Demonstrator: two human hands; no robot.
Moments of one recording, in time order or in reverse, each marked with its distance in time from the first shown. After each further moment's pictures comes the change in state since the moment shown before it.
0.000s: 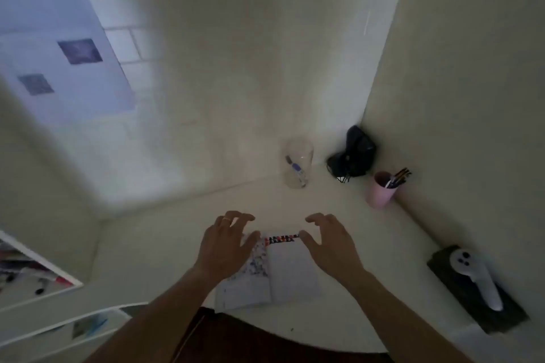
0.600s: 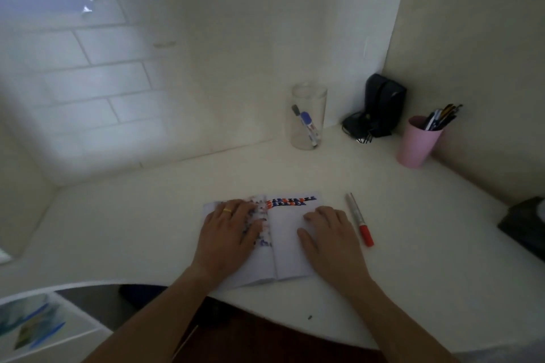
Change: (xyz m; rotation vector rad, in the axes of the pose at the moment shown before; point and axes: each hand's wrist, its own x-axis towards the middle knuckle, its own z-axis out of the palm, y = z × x) left_hand -0.008 -0.084 0.204 0.100 0.199 0.098; right_hand 0.016 0.129 0.203 -0.273 0.266 -0.251
